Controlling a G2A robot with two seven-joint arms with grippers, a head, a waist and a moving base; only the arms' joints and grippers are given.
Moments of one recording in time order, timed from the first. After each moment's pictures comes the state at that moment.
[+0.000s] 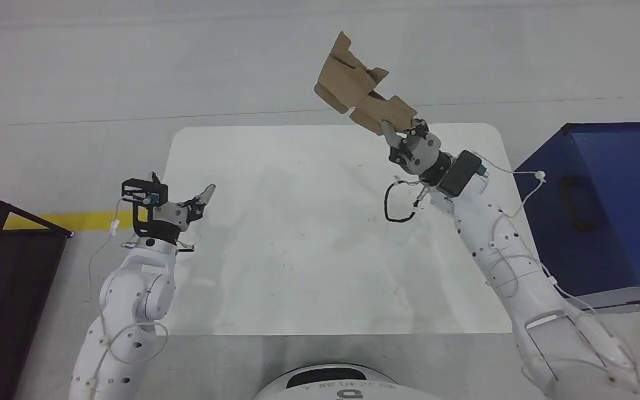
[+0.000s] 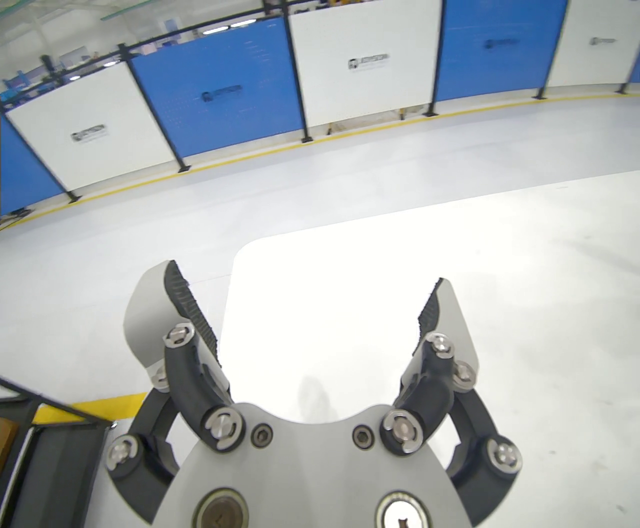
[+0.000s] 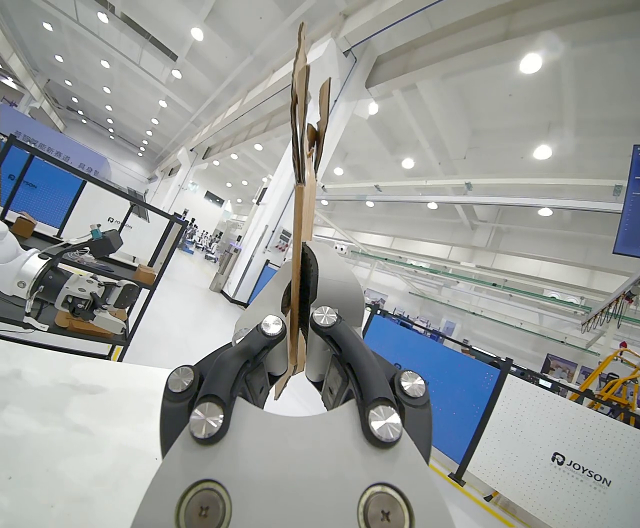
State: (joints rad) left arm 1.70 -1.15 -1.57 -1.83 1.27 -0.17 -0.03; right arm -0.95 -1.18 1.02 -1.17 -1.55 -0.53 -1.26
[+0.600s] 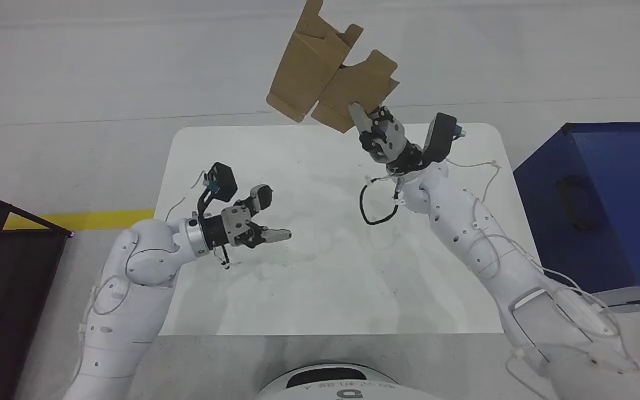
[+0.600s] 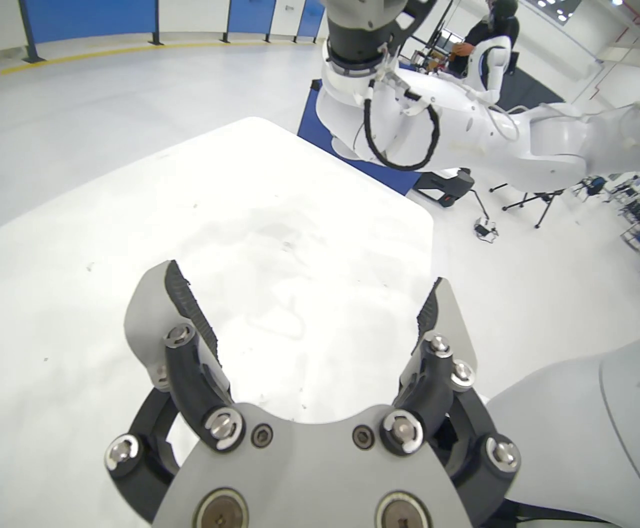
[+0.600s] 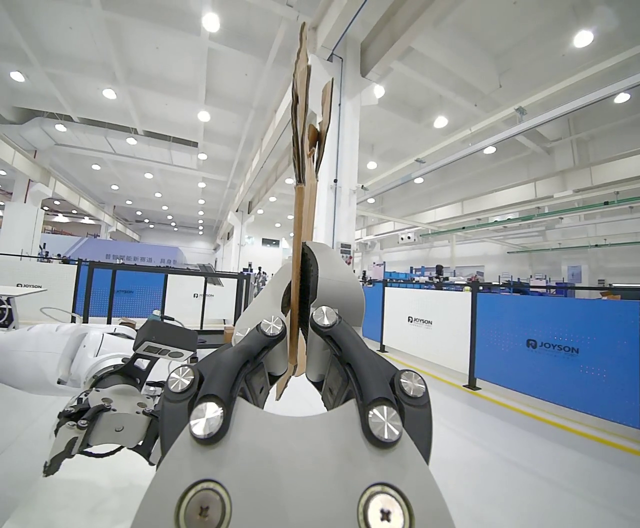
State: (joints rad) left arm 1.45 -1.11 -1.43 -1.71 0.54 -0.89 -0.63; right arm -0.80 -1.23 0.78 -1.07 -1.15 -0.71 -1.11
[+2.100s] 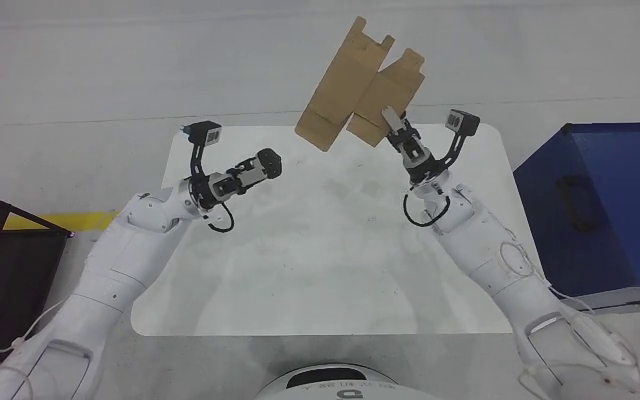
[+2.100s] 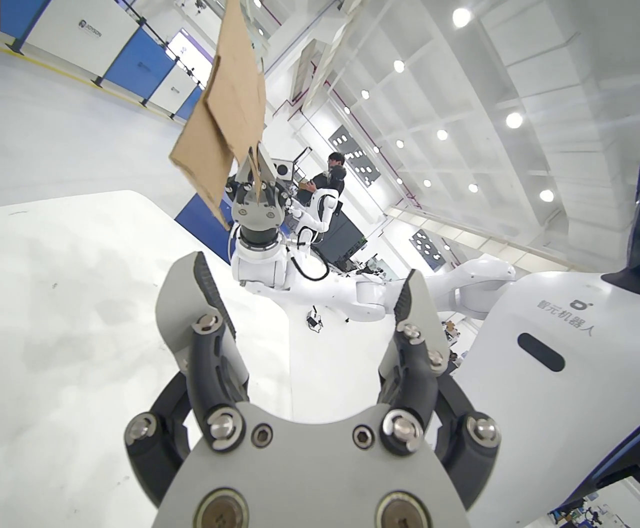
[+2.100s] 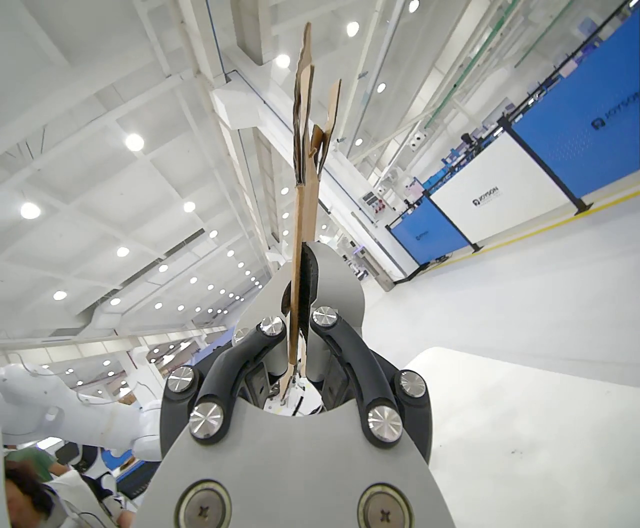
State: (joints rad) left arm 0.98 -0.95 -0.92 -1.24 -0.59 -0.99 -0.83; right arm -0.95 -1.14 0.90 -1.12 0.15 -0.99 -0.01
